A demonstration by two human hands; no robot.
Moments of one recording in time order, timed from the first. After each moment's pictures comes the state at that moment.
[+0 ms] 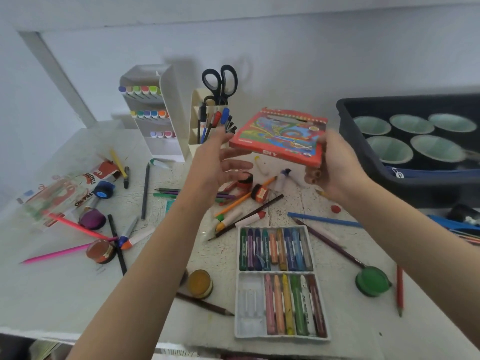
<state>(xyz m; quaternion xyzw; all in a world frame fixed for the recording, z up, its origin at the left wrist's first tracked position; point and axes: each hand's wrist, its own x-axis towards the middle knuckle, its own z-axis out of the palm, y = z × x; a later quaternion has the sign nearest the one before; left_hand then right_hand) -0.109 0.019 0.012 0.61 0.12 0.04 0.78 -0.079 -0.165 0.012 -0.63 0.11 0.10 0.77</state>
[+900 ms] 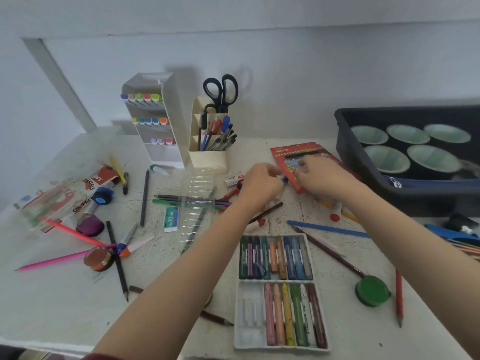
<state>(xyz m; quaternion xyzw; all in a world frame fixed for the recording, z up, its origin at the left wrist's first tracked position) -0.073 -0.039 -0.033 0.86 0.07 -0.01 0.50 -0.036 -0.175 -0.021 -0.98 -0.09 0.06 0.17</state>
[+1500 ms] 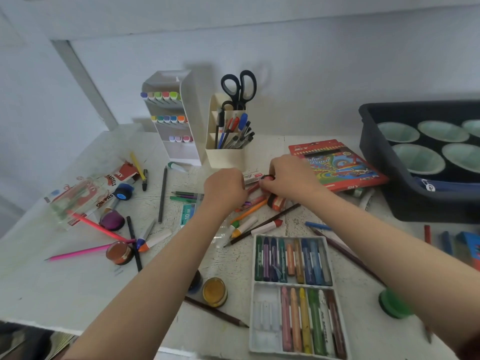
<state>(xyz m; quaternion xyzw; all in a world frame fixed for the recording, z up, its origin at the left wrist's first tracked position) -0.080 0.041 -0.044 0.99 0.10 0.03 0.09 -0.031 -0.095 -0.040 -0.97 -0.23 -0.03 0.11</state>
